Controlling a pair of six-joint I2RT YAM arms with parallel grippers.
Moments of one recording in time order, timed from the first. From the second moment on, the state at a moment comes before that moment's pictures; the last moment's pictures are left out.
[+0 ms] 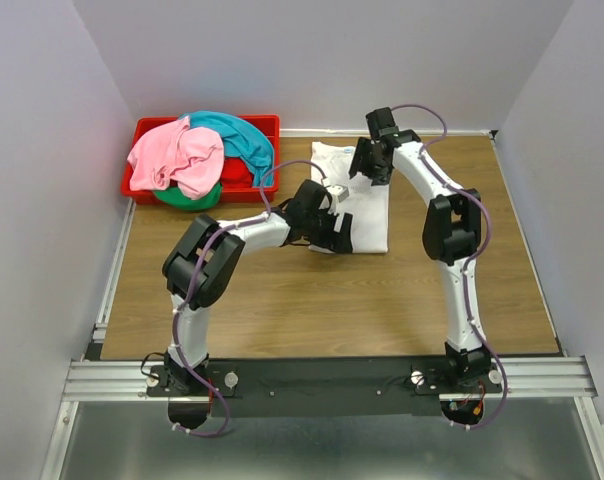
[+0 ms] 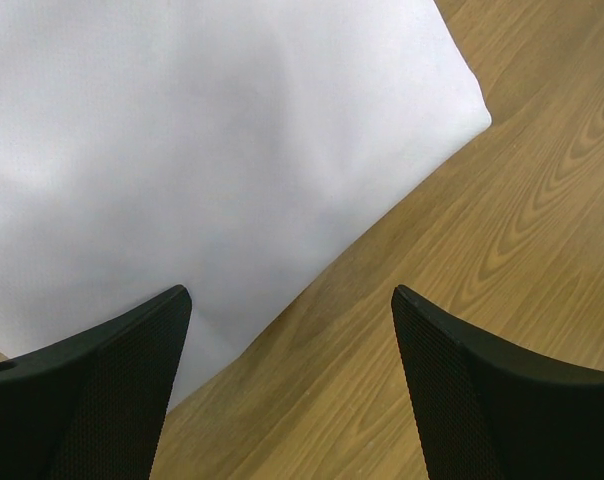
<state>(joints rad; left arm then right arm) -0.66 1.99 1.26 -0.05 0.38 -0.30 0.31 2.40 2.19 -0.80 0.03 0.54</state>
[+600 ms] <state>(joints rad) -0.61 1.69 1.30 -0.24 0.24 -0.34 0.28 1.89 1.63 -0.77 -0.01 0.51</state>
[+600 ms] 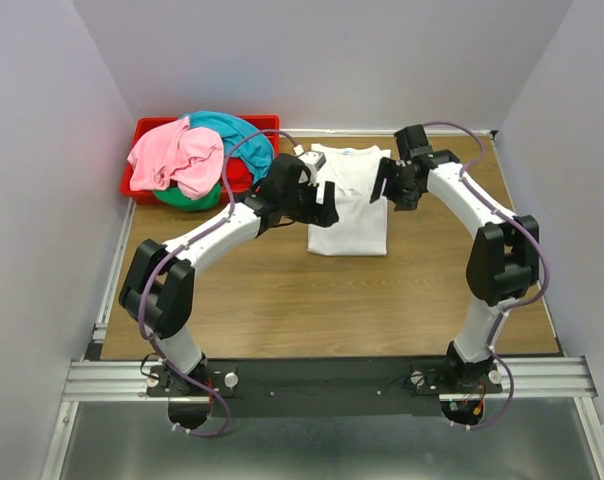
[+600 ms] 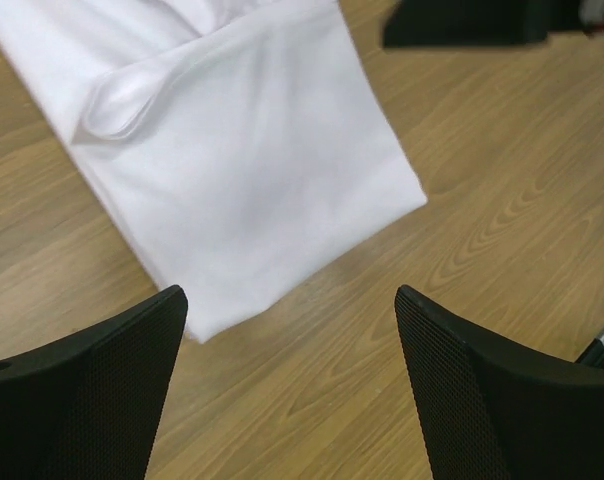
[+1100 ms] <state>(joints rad) -0.58 1.74 1.17 -0.28 0.22 -0.39 0.28 1.80 1.21 -0.68 -0.12 0.56</state>
